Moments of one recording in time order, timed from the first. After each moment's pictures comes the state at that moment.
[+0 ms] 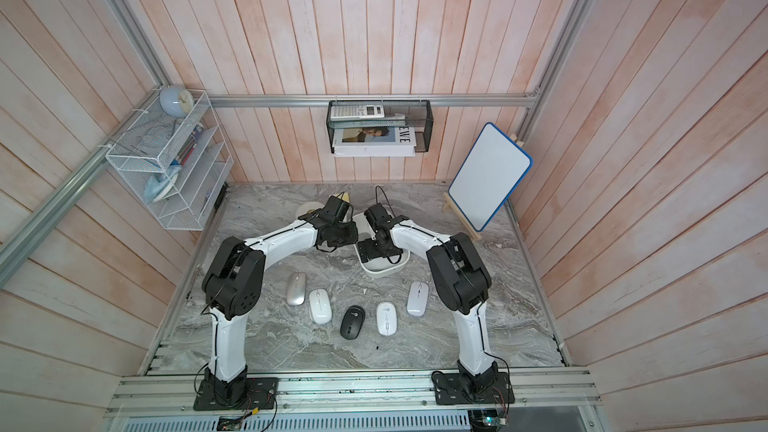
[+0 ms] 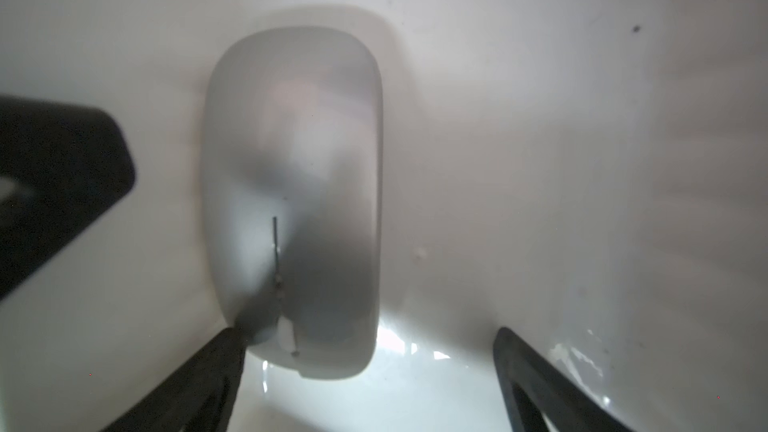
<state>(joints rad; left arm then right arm) -0.54 2.07 1.54 -0.42 0.10 -0.61 0.59 2.06 1.49 -0.60 -0.04 0.27</state>
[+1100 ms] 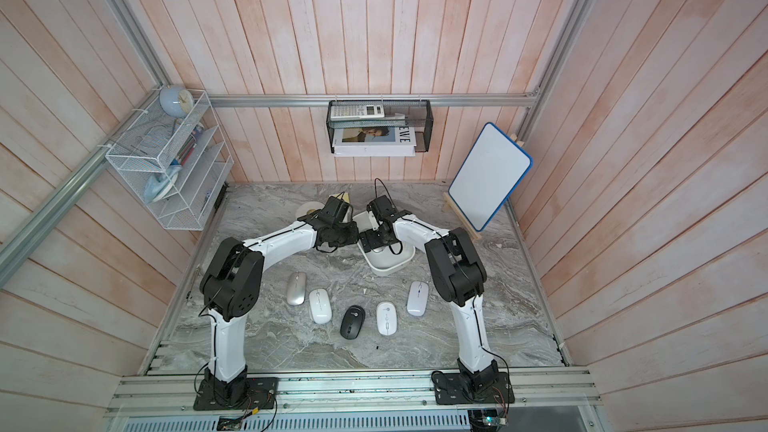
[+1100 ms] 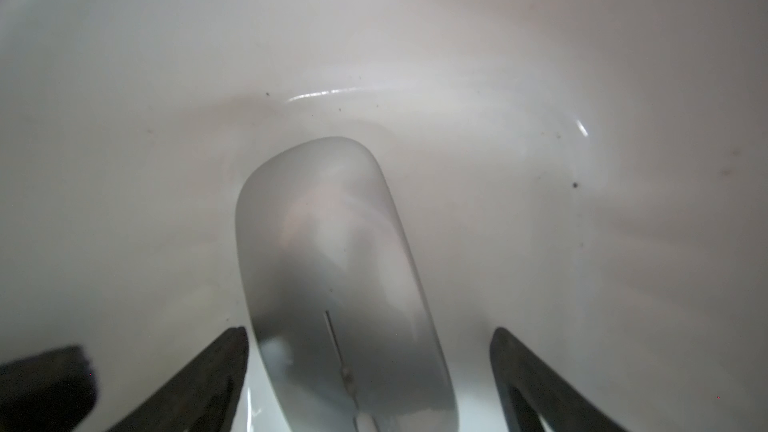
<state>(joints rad) -0.55 2.06 1.51 -0.38 0.12 -0.61 0.54 2.16 1.58 -0.51 -0.08 0.12</state>
